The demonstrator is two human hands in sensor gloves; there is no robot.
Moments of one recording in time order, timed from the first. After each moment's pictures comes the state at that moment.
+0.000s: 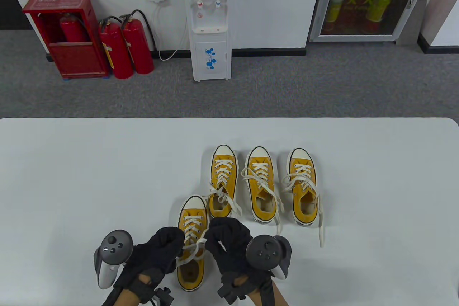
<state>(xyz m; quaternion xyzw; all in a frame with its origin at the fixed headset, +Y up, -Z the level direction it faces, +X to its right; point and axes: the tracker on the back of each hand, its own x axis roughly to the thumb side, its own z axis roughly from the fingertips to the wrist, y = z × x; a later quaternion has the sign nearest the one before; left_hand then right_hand) -0.239 -0.743 -0.251 -0.06 -0.13 0.52 0.84 0.027 -0.704 -0.251 0.24 -0.10 0.83 0.49</state>
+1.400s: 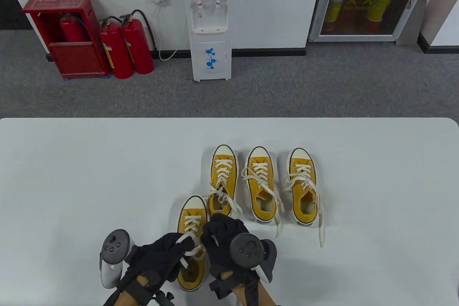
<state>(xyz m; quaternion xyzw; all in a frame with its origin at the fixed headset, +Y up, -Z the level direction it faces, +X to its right) -0.228 -0.739 -0.248 -0.11 -0.15 0.65 0.73 0.011 -0.739 -0.262 0.13 -0.10 0.89 0.42</state>
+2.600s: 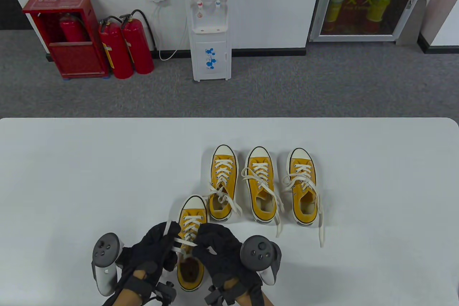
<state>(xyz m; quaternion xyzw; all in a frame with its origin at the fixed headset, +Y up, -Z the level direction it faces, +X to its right) -0.246 -0.750 -0.247 -0.06 -0.02 0.68 0.73 0.008 -0.732 -0.250 0.20 -0.04 0.80 0.56</state>
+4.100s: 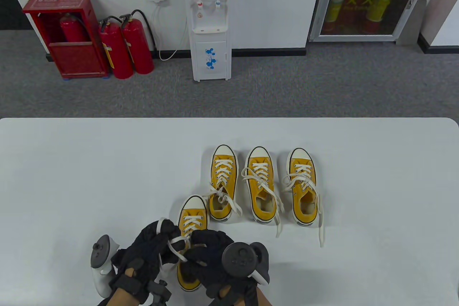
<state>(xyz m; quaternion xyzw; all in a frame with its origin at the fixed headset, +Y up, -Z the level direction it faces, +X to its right) -0.249 -0.753 -0.244 -0.10 -0.02 0.78 0.62 -0.008 -0.742 -0.245 0.26 -0.02 0.87 0.43</state>
